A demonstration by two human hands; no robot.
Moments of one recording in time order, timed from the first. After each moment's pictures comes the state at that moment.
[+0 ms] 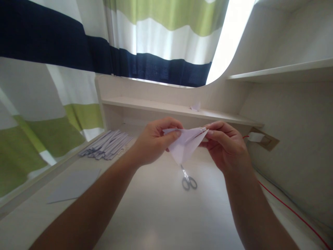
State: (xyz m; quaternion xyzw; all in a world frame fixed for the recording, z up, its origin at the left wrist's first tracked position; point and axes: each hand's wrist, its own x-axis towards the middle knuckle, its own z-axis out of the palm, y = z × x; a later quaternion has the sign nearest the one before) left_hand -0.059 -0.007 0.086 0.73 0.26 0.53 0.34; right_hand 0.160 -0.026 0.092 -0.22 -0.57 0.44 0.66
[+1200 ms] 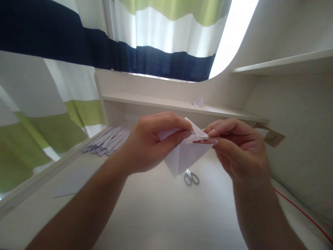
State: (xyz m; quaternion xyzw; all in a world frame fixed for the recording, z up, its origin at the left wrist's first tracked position) left_hand -0.073 -0.044 0.104 0.81 0.20 0.53 0.15; right_hand 0.149 -0.060 0.094 -0.22 -0.67 0.32 0.64
